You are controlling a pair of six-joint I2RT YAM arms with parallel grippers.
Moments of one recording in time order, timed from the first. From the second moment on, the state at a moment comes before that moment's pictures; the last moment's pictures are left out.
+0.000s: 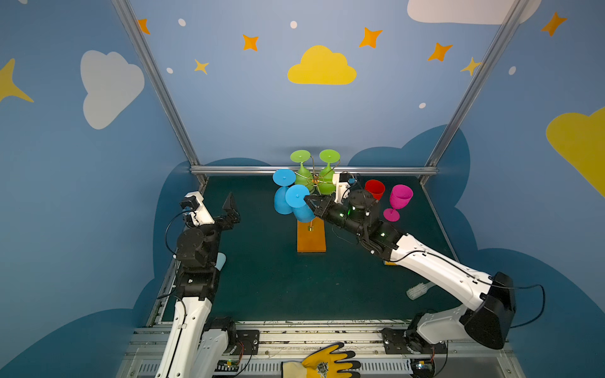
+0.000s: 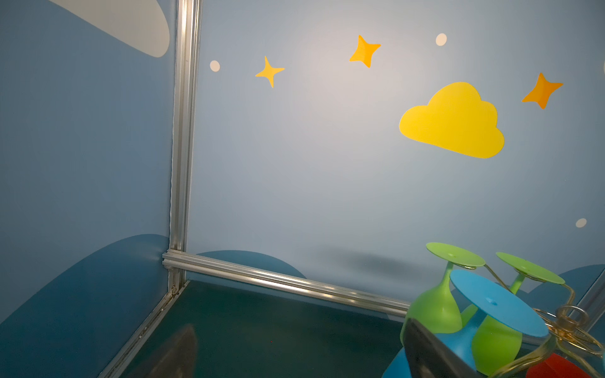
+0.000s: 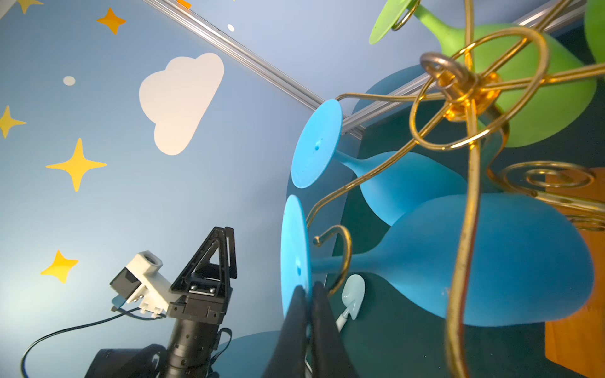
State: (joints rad) left arm 0.03 0.72 0.67 0.18 -0.03 -0.25; right arm 0.87 1.41 1.24 0.06 -0.07 1.01
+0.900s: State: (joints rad) left arm 0.03 0.71 0.67 0.18 -0.03 -0.25; right arm 0.83 1.41 1.24 0.09 -0.11 1.10
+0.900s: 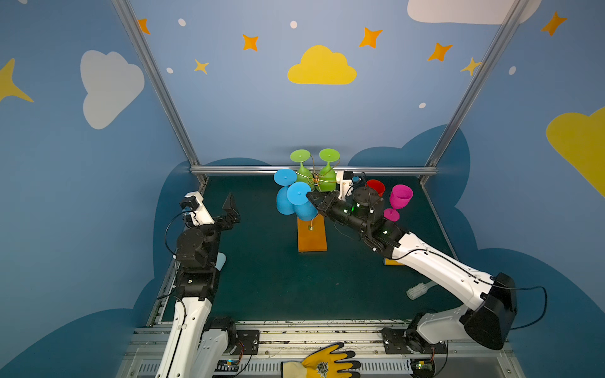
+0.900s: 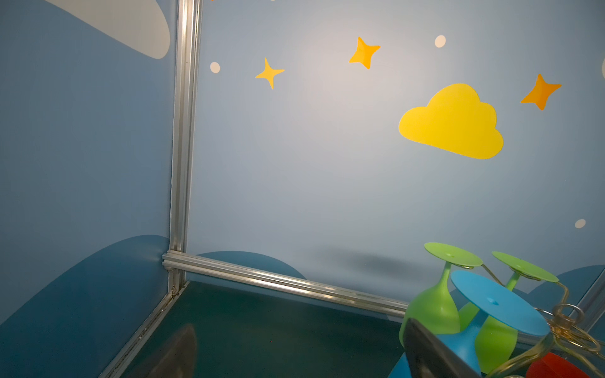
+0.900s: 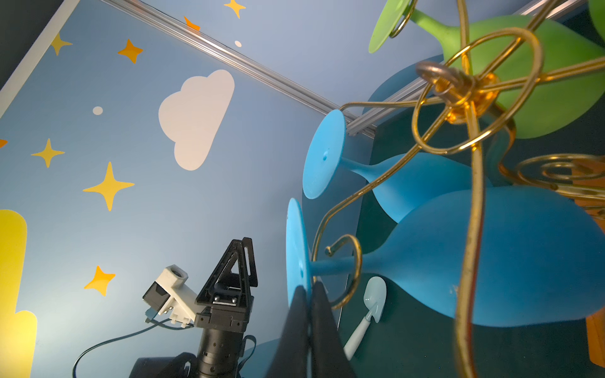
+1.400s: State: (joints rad) left arm 0.03 0.71 0.67 0.18 -0.03 -0.25; right arm 0.83 1.41 1.27 0.09 -0.11 1.10
